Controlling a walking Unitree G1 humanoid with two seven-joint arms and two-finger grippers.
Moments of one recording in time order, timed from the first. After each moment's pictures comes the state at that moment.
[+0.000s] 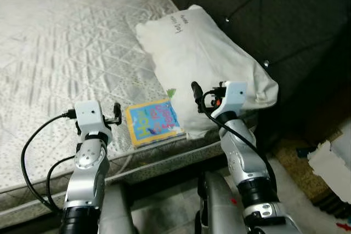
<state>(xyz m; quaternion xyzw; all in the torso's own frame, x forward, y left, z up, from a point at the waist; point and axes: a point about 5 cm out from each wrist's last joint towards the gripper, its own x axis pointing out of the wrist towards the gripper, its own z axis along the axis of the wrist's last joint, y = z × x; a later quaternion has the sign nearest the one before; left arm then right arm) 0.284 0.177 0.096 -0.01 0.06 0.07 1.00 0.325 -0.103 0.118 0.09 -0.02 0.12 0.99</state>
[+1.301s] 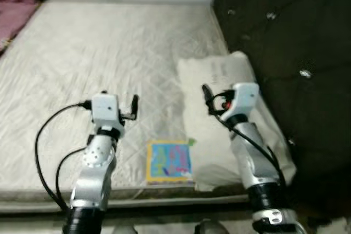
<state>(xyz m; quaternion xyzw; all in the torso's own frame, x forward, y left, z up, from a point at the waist) 0.284 0.151 0.113 0.03 -0.01 -0.03 1.00 0.317 -0.123 0.114 0.07 0.00 0.09 0.99</state>
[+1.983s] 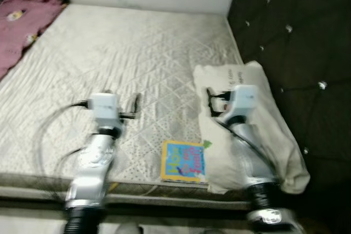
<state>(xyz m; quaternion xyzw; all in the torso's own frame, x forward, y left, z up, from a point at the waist) 0.283 0.164 0.108 0.00 0.00 -0.01 1.00 0.320 -0.104 0.112 0.05 0.01 0.08 1.00</state>
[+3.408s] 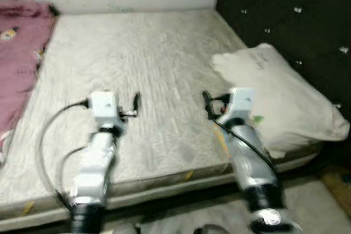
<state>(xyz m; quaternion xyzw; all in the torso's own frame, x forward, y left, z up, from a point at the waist) 0.289 0.157 0.114 -0.01 -0.01 -0.02 1.00 0.320 -0.110 0.109 0.06 0.02 0.09 0.99</state>
